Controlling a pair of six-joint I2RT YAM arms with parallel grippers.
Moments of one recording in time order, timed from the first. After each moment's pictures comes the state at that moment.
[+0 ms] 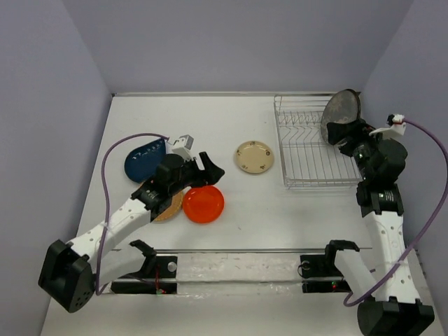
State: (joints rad) left arm -0.60 0.94 0.61 -0.03 0.10 -0.68; right arm -0.11 0.84 0.90 -0.07 -0.11 0.55
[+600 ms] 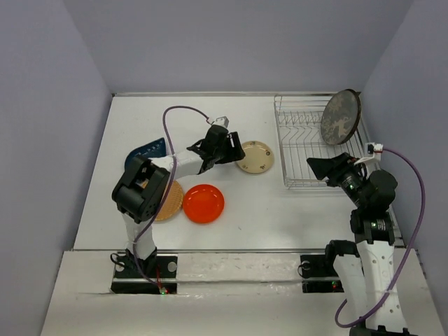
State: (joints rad) left arm -0.62 1.80 1.10 0.09 0.02 -0.70; right arm -0.10 0.50 0.58 -0.15 -0.50 0.71
